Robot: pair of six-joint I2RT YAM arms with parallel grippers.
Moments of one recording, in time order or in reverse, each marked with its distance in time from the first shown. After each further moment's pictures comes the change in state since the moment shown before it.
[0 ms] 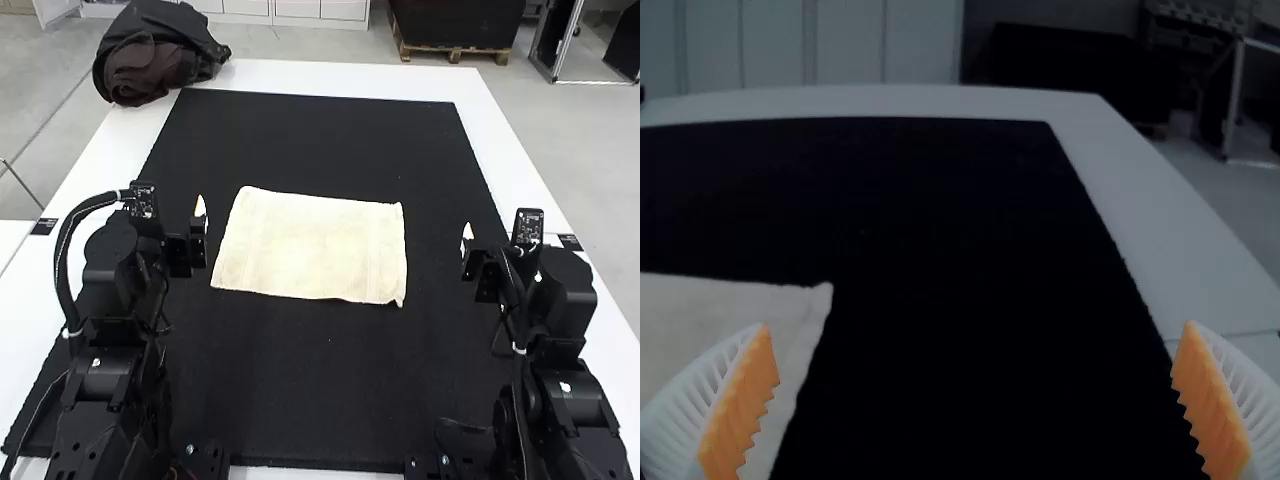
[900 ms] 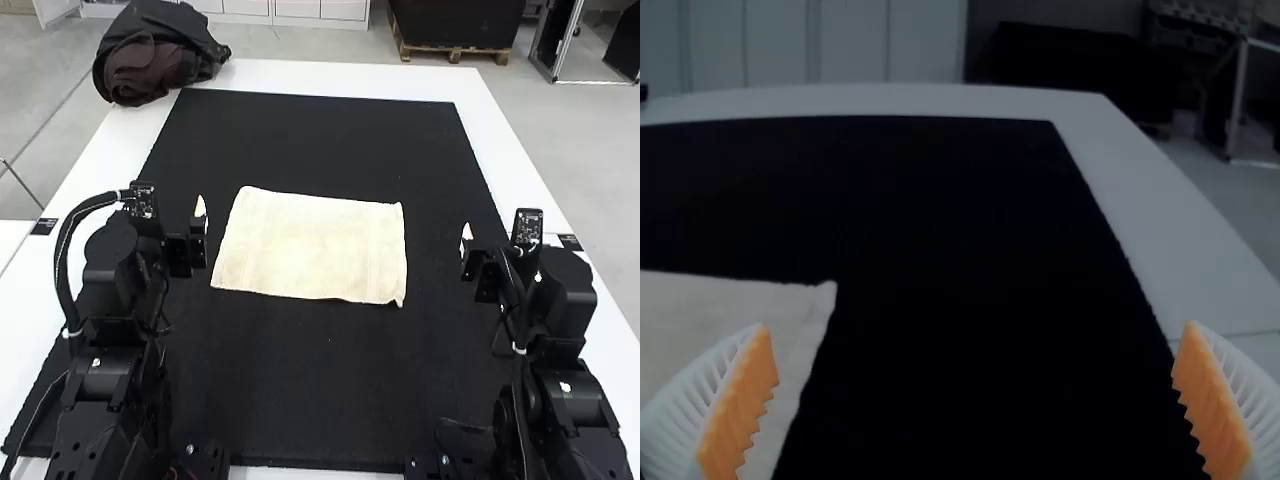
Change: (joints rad) left arm 0.000 0.000 0.000 -0.003 0.000 -0.003; right arm 0.000 0.000 0.000 -0.002 -0.008 0.000
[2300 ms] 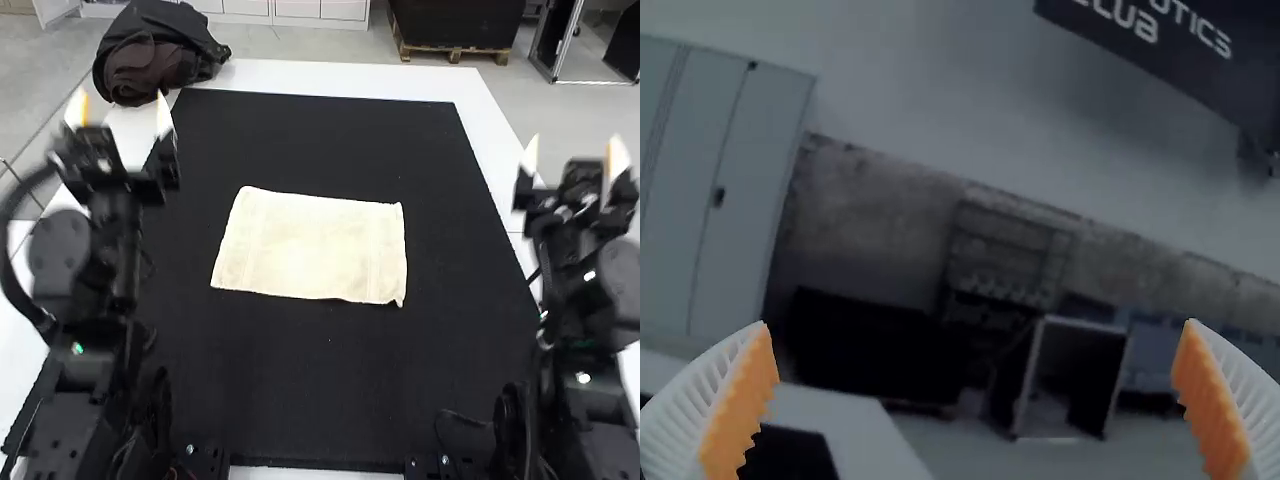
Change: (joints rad) left arm 0.000 0.057 0.201 0.384 -0.089 0.108; right arm -0.111 0.031 0.175 0.397 0.095 -0.272
